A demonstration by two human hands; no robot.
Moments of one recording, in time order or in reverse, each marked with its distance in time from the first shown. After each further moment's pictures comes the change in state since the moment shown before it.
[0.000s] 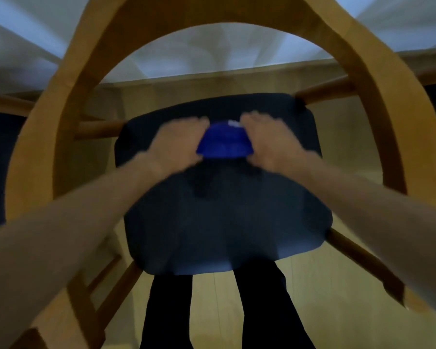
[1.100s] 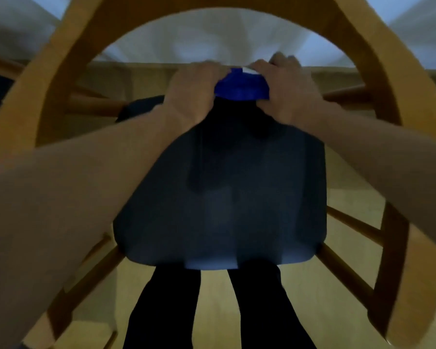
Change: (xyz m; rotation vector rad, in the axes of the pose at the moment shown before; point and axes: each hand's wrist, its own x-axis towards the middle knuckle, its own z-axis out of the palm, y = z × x) left_hand 0.064 0.007 -0.013 -0.172 0.220 -0.143; right_hand 0.066 0.047 -0.032 -0.094 0.133 -0.070
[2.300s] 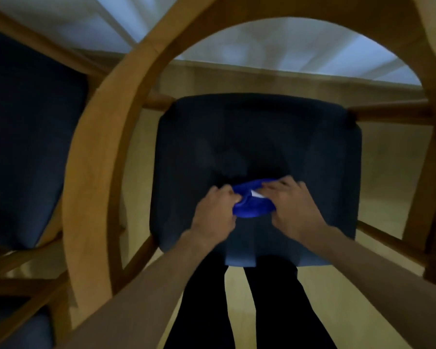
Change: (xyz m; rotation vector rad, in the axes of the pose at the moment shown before) left_hand -0.204 0.002 0.059 -0.153 -0.251 -0.254; right_hand -0.136 -0.111 0.076 -0.021 -0.319 -0.076
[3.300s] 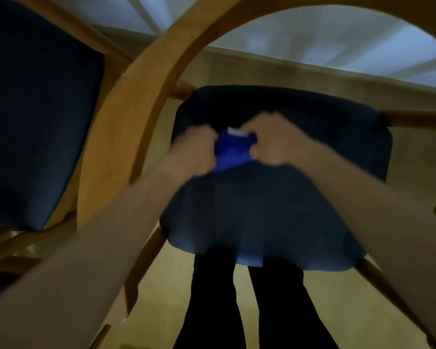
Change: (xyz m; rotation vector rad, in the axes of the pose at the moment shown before) left_hand 0.053 -0.050 -0.109 0.015 -0.083 -0.253; right_hand 0.122 -0.050 -0.096 0.267 -0.231 0.008
